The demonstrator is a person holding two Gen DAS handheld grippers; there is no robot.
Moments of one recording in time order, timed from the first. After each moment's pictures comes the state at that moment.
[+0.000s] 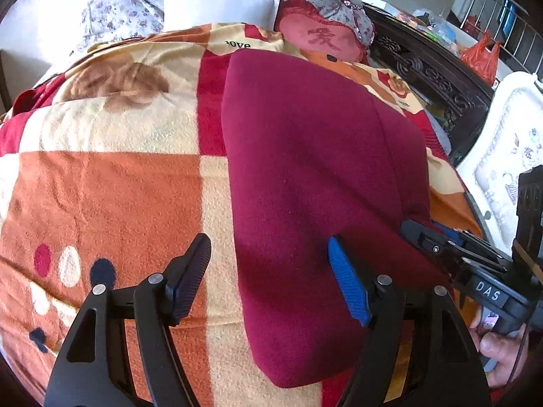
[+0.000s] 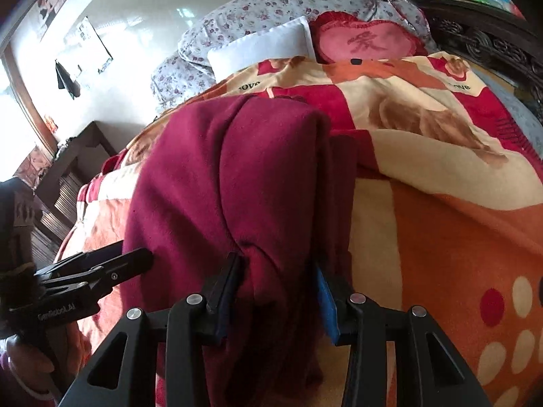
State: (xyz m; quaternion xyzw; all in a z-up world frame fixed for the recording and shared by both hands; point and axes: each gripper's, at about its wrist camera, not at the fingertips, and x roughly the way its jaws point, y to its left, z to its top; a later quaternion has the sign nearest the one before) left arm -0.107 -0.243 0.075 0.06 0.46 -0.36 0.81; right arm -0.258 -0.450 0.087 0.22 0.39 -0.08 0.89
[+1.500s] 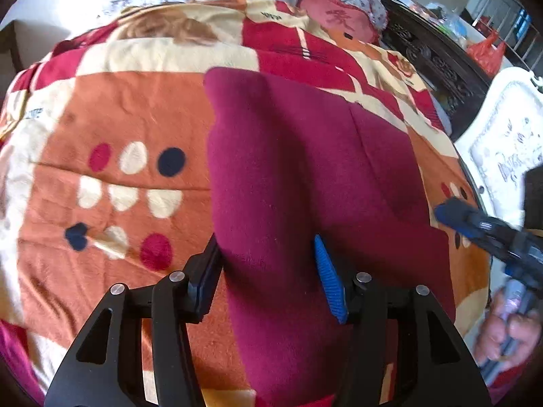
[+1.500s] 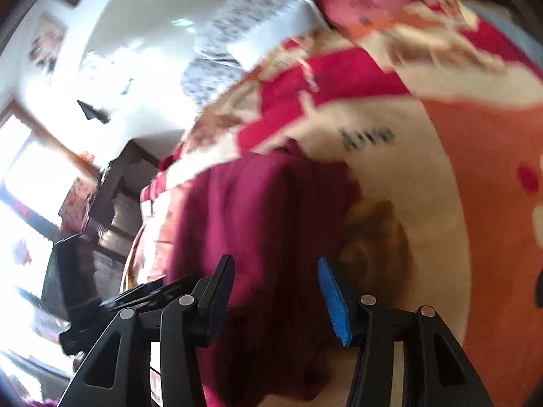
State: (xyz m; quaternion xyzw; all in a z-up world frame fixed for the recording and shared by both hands) left arm -0.159 -0.149 0.078 0.05 0.51 -0.32 0.79; right arm -0.309 -0.381 0.111 0.34 0.38 0.00 0.86
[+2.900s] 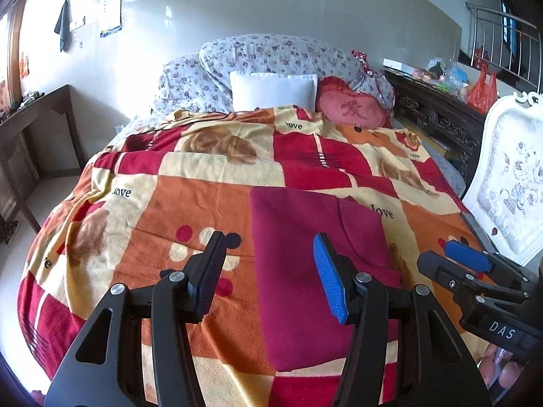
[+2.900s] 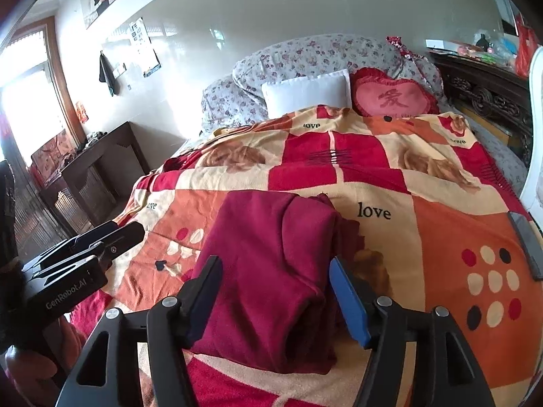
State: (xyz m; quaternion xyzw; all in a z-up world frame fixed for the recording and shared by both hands) left arm -0.227 -0.103 0.177 0.05 0.32 -0.26 0.91; right arm -0.347 -0.290 0.183 0.15 0.33 -0.08 0.93
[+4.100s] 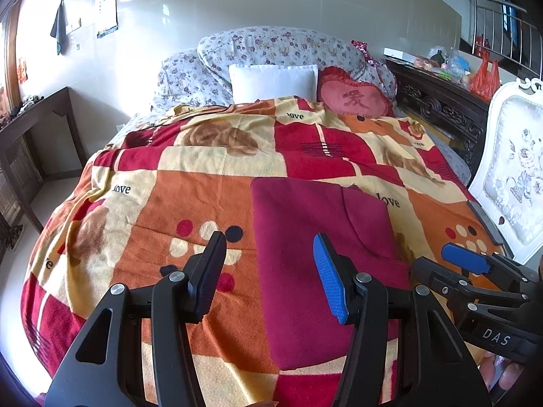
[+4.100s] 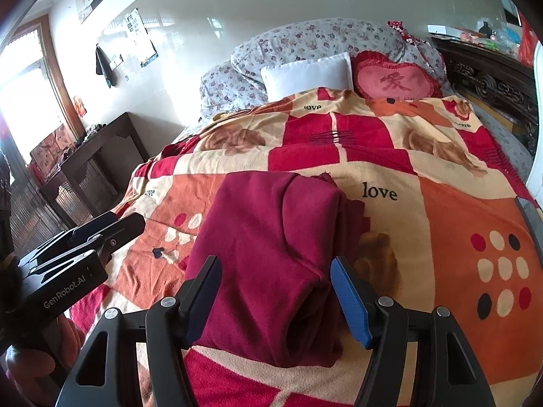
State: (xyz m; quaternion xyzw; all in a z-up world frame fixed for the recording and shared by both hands) left arm -0.227 -0.110 0.167 0.07 0.33 -0.26 0.91; right arm -0.340 -0.290 0.165 0.16 0.35 -0.07 0.92
